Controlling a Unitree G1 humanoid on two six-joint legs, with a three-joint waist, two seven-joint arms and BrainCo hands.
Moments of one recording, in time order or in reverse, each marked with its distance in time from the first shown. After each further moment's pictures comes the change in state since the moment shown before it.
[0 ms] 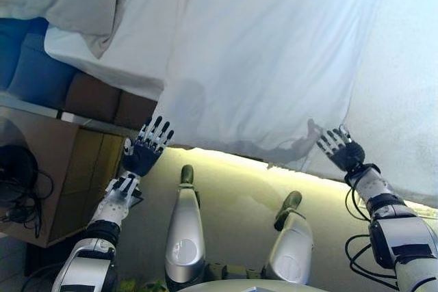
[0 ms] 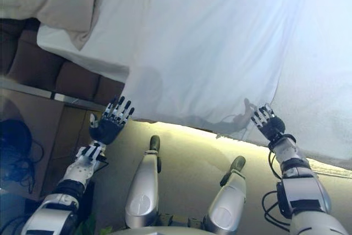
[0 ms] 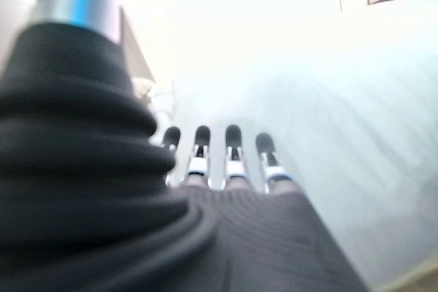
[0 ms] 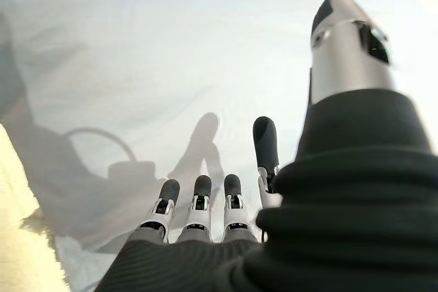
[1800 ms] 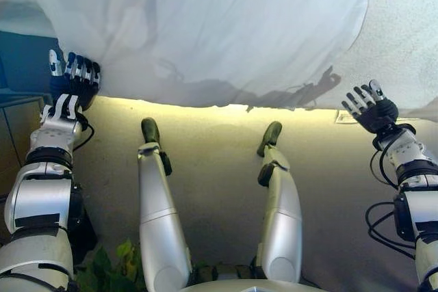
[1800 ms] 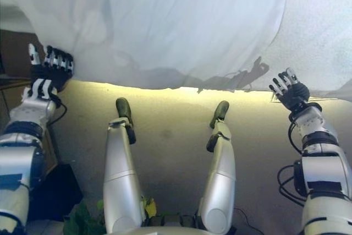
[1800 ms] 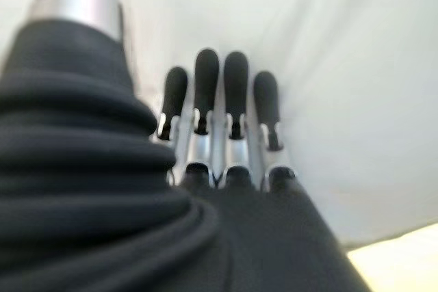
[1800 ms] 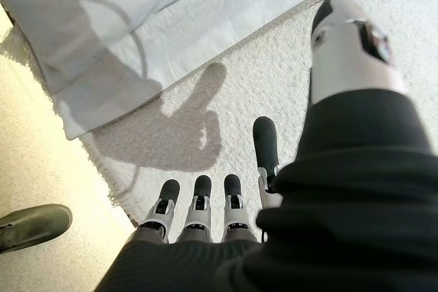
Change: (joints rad) left arm -0.606 0.307 0.031 0.475 -0.195 0.119 0.484; right arm -0.247 -0.171 0.041 -0.006 -0.016 0.048 0.001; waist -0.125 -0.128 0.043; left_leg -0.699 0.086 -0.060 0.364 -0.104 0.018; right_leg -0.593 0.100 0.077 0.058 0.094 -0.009
